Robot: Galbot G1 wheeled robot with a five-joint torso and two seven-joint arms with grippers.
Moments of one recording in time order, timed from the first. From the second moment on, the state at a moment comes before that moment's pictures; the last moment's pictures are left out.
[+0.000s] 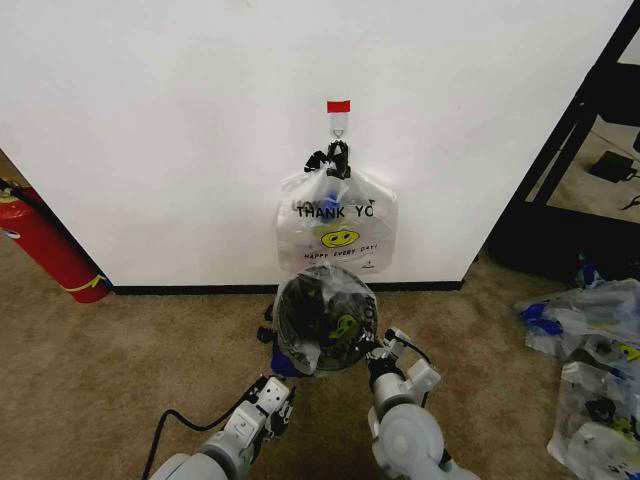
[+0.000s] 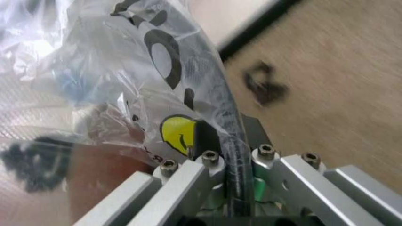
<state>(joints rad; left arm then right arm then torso) 1.56 -1.01 -0.16 -2.36 -0.02 0.73 -0.05 -1.28 1.28 0.04 1.95 1.01 -0.06 0.66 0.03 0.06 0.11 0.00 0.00</state>
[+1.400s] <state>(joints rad) 1.53 -1.05 -0.15 -2.23 -0.01 0.64 -0.16 -1.33 1.23 0.05 2.01 0.73 -0.11 0.60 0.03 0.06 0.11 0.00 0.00</state>
